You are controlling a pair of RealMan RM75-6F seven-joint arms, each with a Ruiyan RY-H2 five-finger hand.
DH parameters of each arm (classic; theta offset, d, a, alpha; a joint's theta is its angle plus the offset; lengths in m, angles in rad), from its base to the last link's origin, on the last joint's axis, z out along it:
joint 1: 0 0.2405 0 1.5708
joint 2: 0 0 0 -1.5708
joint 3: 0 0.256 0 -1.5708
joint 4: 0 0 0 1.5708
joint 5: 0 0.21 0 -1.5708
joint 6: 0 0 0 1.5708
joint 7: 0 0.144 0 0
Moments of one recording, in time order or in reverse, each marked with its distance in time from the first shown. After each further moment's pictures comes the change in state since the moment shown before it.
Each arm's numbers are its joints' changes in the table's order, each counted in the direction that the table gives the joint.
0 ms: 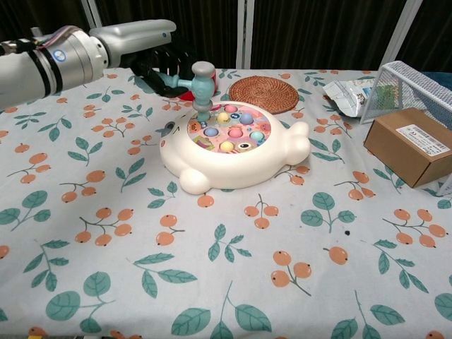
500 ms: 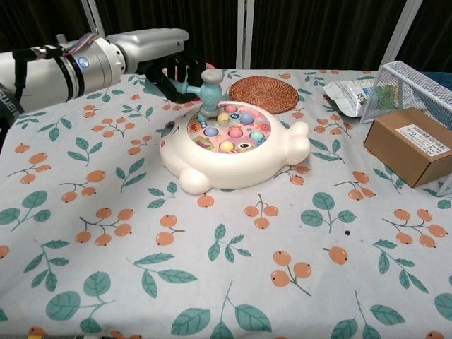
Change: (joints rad) left arm -0.033 0.048 -0.005 0.037 -0.074 -0.034 0.098; right arm -0.003 0.002 0.002 0.022 0.014 -0.003 0.029
